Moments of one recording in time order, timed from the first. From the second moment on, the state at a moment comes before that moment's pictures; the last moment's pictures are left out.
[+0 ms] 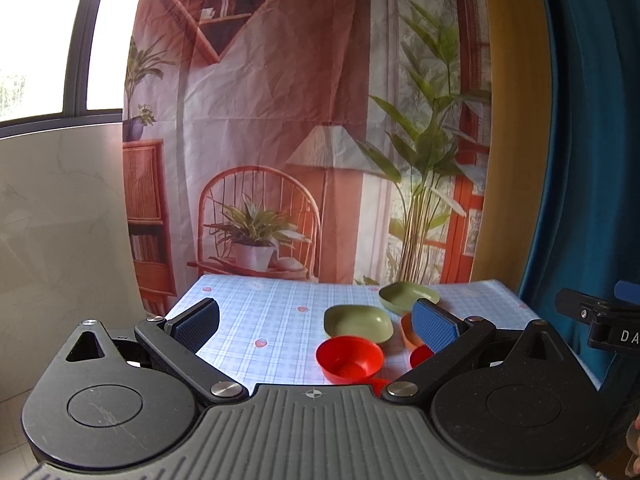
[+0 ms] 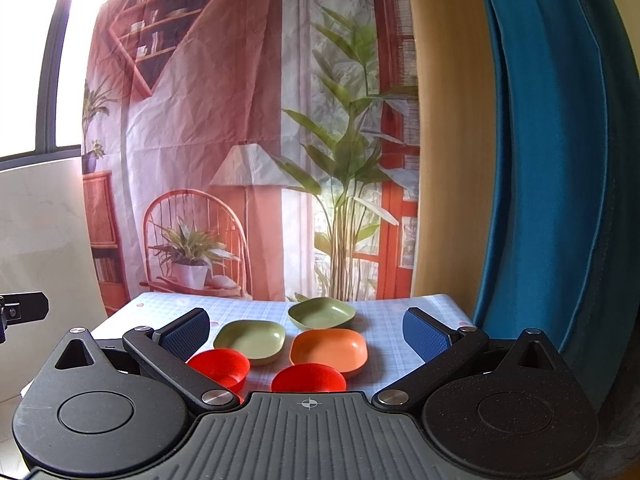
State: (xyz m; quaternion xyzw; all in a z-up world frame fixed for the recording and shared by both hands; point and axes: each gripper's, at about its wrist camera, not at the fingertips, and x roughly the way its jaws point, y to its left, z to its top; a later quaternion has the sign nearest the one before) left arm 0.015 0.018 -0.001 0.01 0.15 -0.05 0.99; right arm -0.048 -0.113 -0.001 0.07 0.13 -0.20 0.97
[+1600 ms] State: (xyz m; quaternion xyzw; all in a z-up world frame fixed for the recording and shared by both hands) left arm 0.200 -0.007 -0.175 0.04 0.41 -0.08 0.91; right arm 0.141 -0.144 -0.186 0.10 0.33 -0.02 0.94
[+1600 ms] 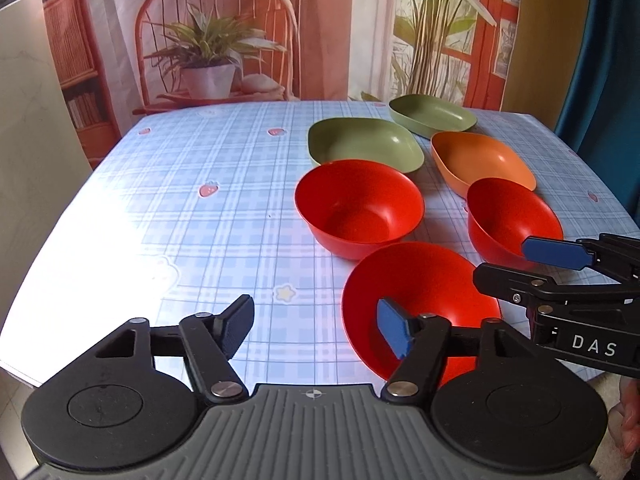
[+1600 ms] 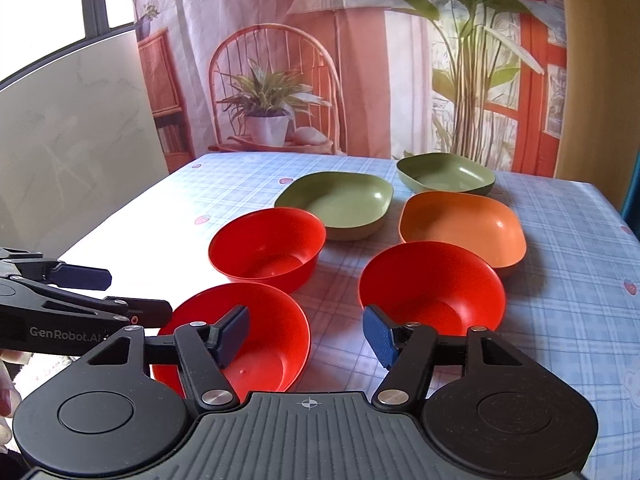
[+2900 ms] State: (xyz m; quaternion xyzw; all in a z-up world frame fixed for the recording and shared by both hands) left arm 0.205 -0.008 -0.176 0.00 0.41 -0.14 0.90; right arm 0.145 -0.156 -0.187 0.15 0.35 0.02 0.92
